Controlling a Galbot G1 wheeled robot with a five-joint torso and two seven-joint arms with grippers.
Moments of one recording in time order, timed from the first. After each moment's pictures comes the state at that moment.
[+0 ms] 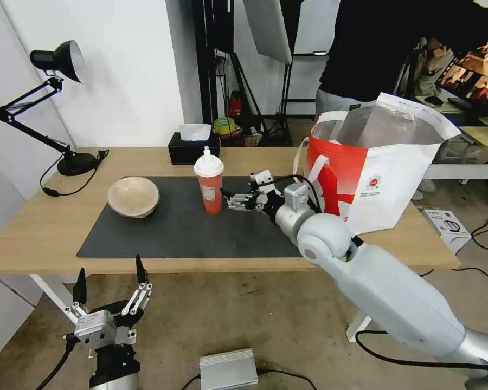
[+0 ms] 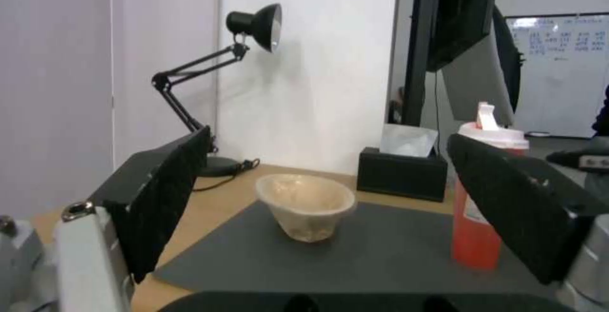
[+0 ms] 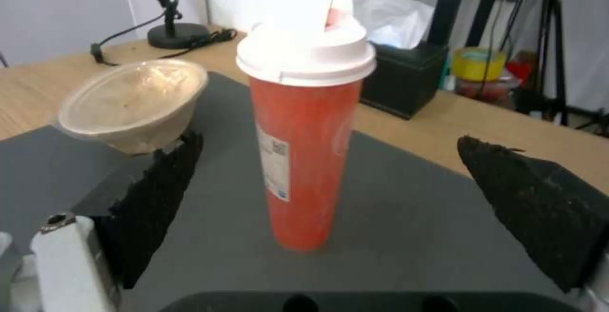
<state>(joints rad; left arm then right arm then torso) 1.97 -1.59 -0.44 -2.35 0.15 -0.43 -0.35 -0.47 1.05 -0.29 1.81 0.79 -0.43 0.18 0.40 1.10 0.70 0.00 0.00</state>
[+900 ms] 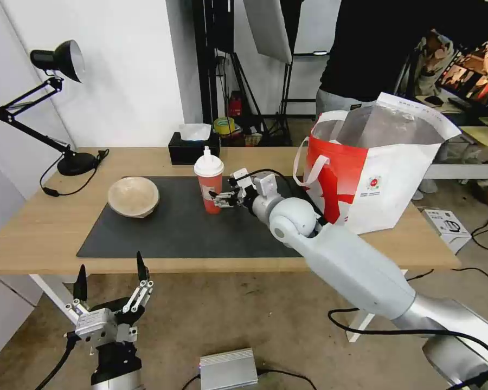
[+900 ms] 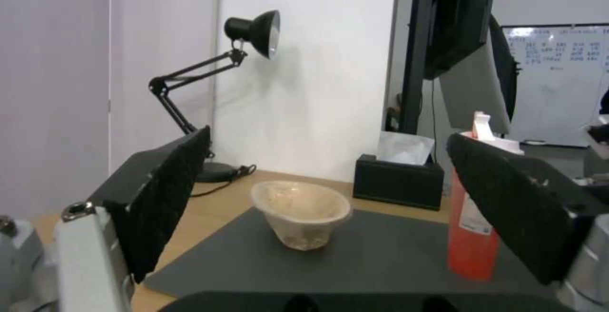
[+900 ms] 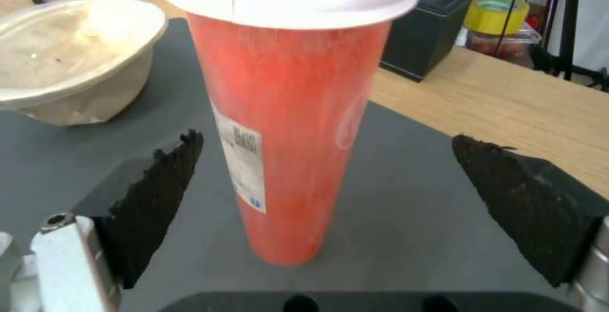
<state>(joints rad) 1.95 -1.59 -0.43 -2.34 0.14 -0.44 -0.35 -0.31 1.19 -0.40 1.55 0.79 -0.50 0.19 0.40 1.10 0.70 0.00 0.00</state>
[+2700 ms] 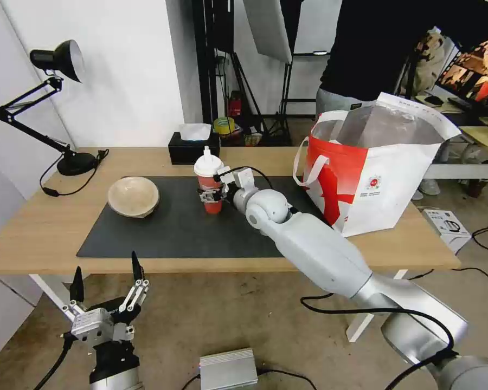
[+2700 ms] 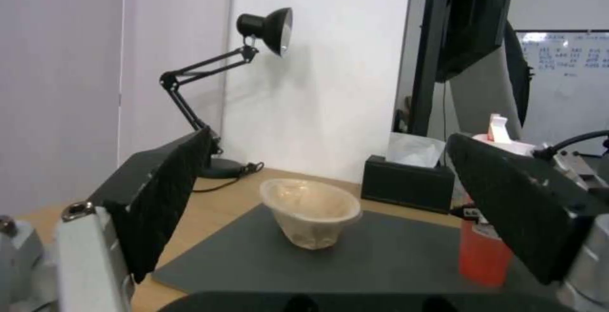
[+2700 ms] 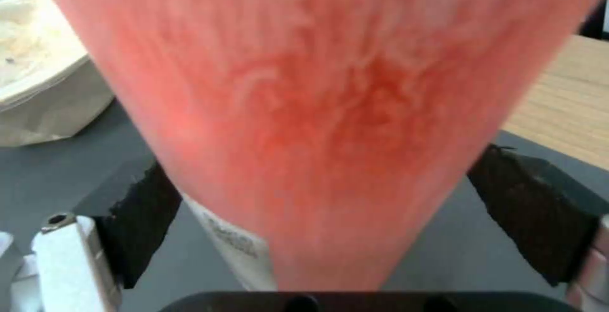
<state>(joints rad) 1.93 -1.59 -0.44 -2.33 0.12 -0.44 -0.37 -0.26 1.36 -0.40 1.30 0.76 -0.48 0.15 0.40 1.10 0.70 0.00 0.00</state>
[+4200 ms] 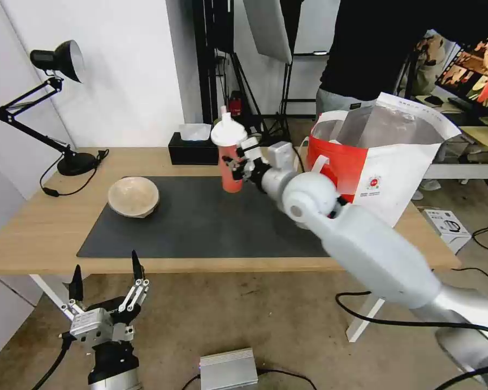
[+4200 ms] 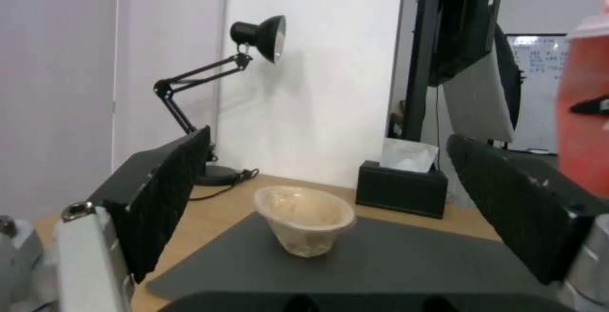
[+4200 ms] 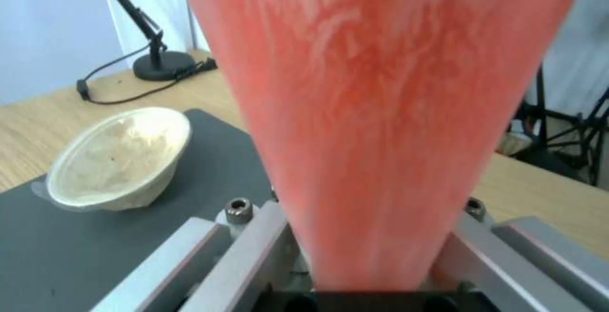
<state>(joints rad) 1.94 -1.59 -0.44 -2.34 0.13 -0.45 -0.36 -0.28 1.04 -0.28 1.83 0.95 -0.57 0.27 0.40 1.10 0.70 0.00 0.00</state>
